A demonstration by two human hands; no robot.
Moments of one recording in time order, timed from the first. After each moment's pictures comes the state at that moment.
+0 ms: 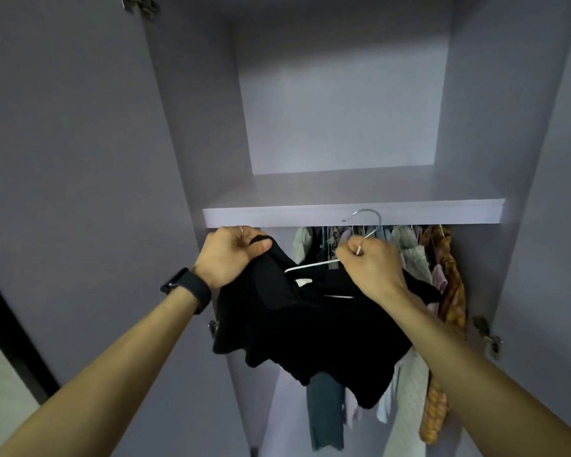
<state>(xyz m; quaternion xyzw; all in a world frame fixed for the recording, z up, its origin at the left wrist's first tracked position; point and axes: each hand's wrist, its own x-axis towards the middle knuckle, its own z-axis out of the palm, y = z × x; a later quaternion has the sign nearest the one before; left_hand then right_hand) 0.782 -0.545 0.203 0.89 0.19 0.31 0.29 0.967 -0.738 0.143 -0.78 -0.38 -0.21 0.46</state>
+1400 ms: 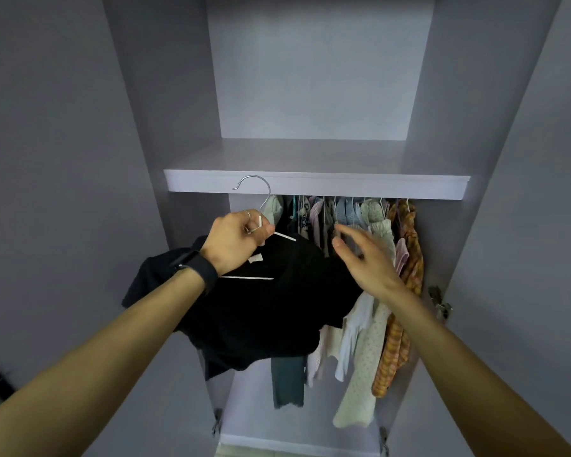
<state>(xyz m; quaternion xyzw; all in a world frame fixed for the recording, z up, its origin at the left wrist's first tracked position) 0.826 -0.577 0.158 0.90 0.15 0.29 0.29 0.986 -0.791 0.099 -0.80 -0.39 -0.02 0.46</state>
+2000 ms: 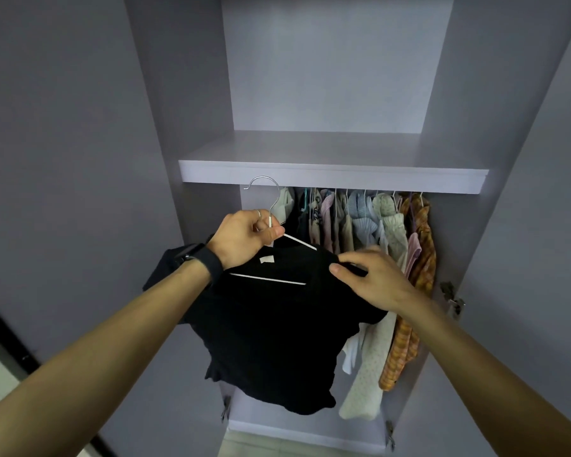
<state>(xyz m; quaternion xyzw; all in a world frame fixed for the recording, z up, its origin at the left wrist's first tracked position) 0.815 -0.567 0.149 0.91 0.13 0.24 0.31 0.972 -0.802 0.079 -0.80 -0.48 -0.04 0.36</state>
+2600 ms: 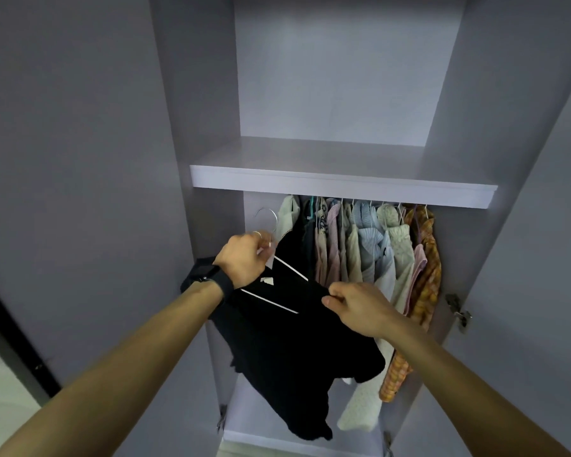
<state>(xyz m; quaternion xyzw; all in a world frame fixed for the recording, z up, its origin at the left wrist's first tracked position) 0.810 -0.533 0.115 0.93 0.19 0.22 0.24 0.929 -0.765 0.078 -0.84 -0.50 0.07 0.19</state>
